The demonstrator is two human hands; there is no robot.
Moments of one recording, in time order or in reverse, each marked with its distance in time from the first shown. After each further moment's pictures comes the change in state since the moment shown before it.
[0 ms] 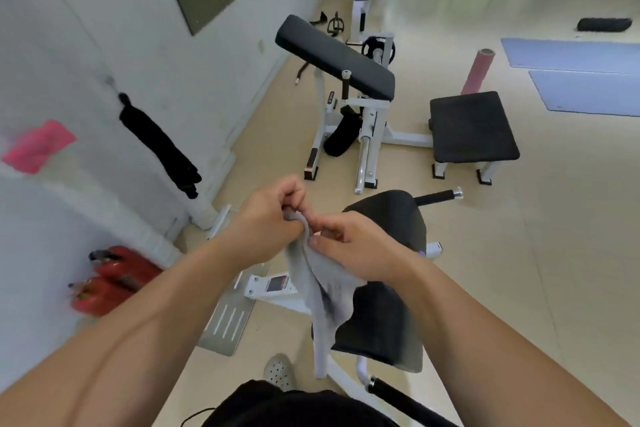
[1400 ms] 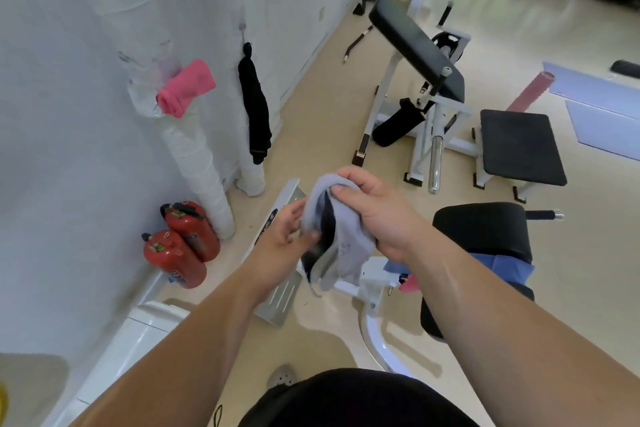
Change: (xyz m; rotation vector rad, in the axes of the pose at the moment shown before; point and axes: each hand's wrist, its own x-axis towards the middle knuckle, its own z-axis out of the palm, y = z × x) left_hand -0.143 -0.259 -0.276 -0.496 0.127 -0.210; right_hand 0.220 -0.187 0.289 0.567 0.076 0.253
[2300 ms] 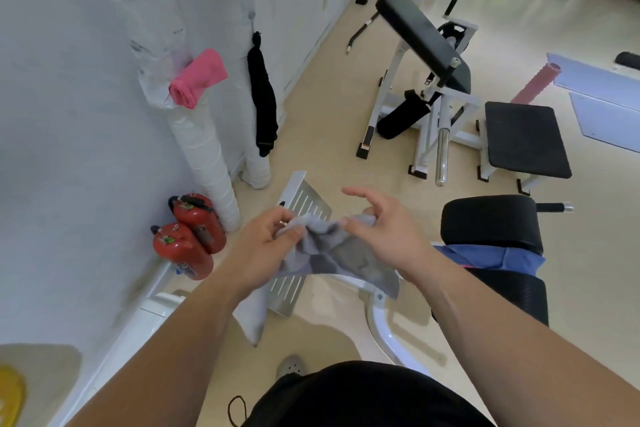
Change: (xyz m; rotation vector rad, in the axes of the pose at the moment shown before) left_hand -0.029 0.010 -0.052 0.275 0.075 -0.008; right_hand -0.002 0.048 0.009 -0.635 0.232 -0.026
